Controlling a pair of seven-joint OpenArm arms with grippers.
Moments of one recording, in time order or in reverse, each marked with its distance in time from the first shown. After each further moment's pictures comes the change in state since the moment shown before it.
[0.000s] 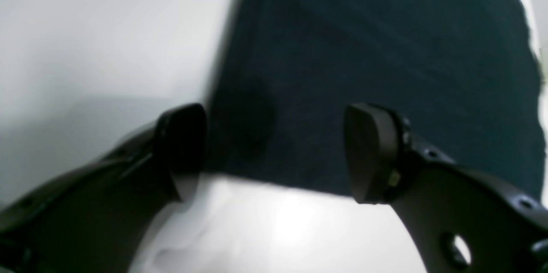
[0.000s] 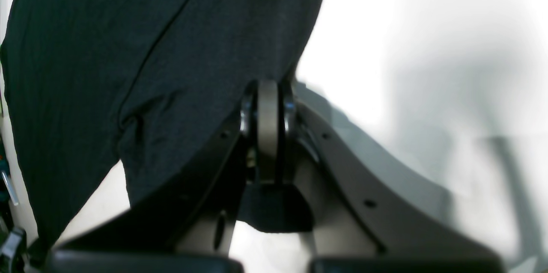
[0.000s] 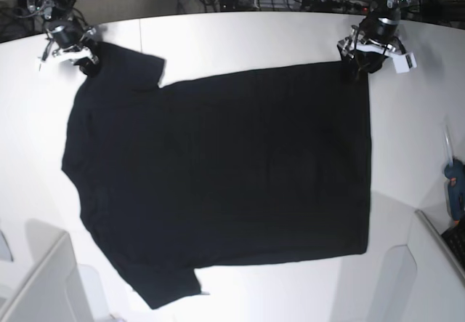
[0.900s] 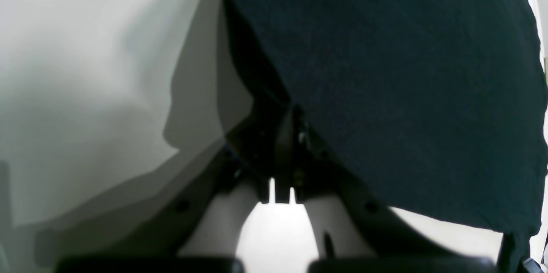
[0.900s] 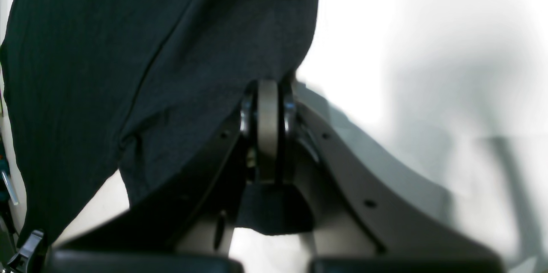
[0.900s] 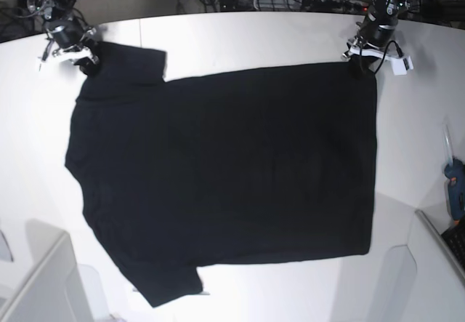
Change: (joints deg) left arm -1.6 2.6 -3.5 -1.8 0.1 0.9 4.3; right arm 0.0 0.0 -0.1 0.0 0.0 0.0 0.0
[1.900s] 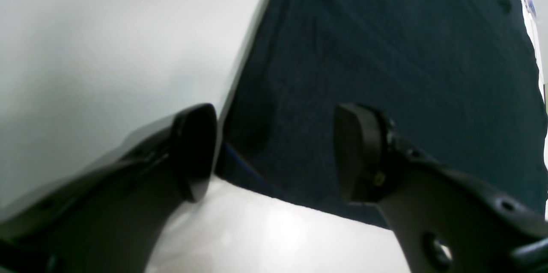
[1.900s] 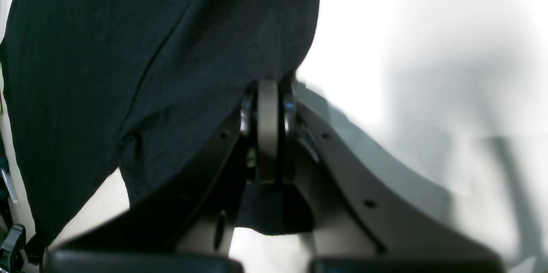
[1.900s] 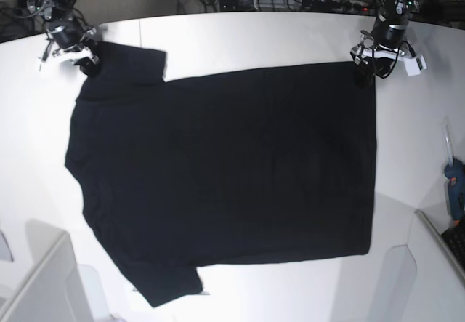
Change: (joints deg) left arm 0.5 0.0 -3.6 0.2 -0.2 -0.9 -1.6; right arm 0.0 0.2 -0.1 0.0 0.0 0.0 -0.1
